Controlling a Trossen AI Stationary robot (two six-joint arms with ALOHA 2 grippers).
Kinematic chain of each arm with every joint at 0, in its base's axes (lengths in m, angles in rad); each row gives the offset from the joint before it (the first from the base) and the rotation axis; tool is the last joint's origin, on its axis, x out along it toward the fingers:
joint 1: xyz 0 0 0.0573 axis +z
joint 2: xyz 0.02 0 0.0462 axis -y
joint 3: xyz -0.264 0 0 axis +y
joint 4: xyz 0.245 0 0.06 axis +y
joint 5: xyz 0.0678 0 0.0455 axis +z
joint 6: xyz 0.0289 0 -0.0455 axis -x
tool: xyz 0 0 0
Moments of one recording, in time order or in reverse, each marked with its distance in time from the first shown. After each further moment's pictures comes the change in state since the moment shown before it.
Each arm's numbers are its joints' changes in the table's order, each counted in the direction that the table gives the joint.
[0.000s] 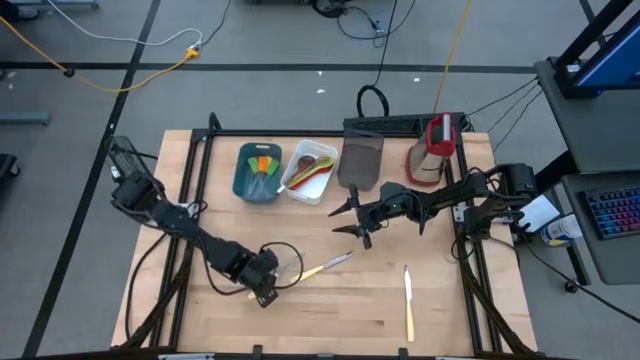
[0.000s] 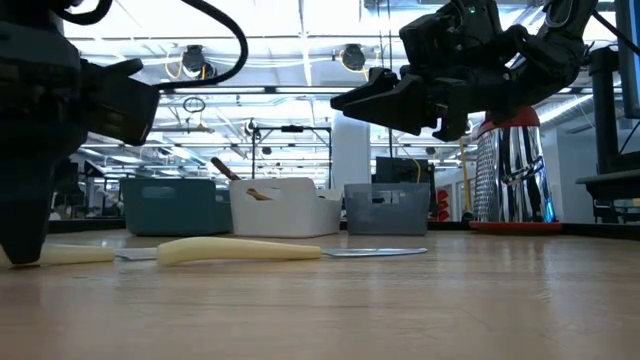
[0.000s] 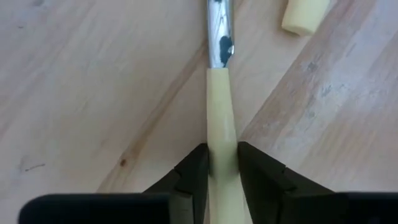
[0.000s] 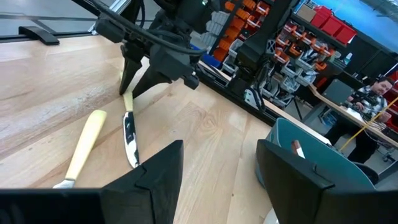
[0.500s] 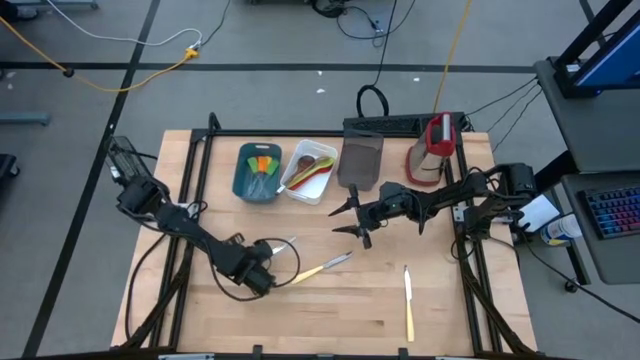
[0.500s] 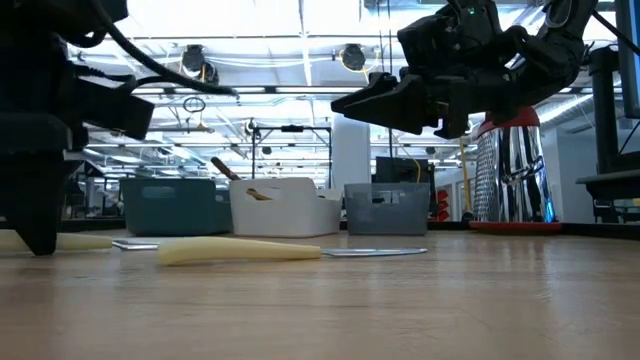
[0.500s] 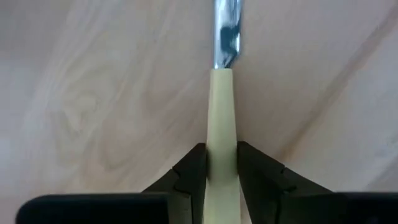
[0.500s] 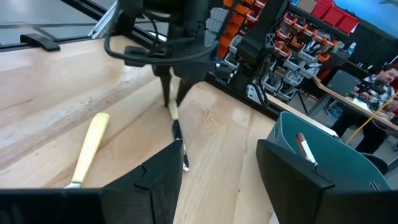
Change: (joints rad) left arm -0.002 -0.011 -0.101 0.392 0.164 -0.081; right arm -0.002 0.000 0.001 0.007 0.000 -0.052
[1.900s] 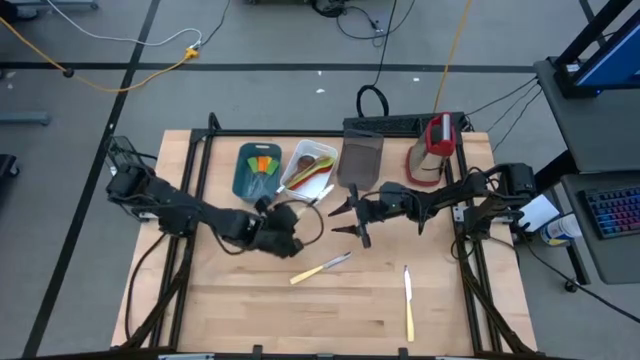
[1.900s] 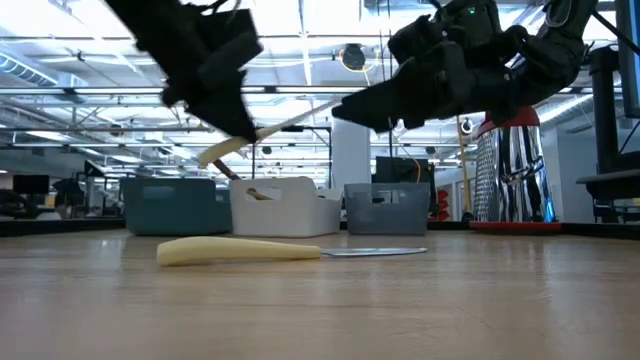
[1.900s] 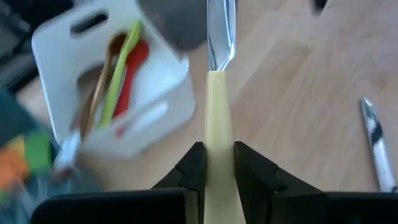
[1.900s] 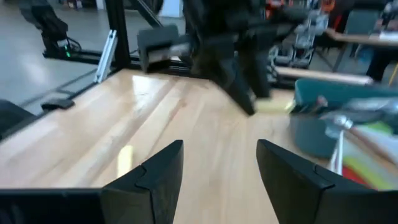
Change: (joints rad) left arm 0.252 0.166 -0.056 -0.432 0.516 -0.461; right arm 0.002 0.000 -0.001 -0.006 0.000 -0.377
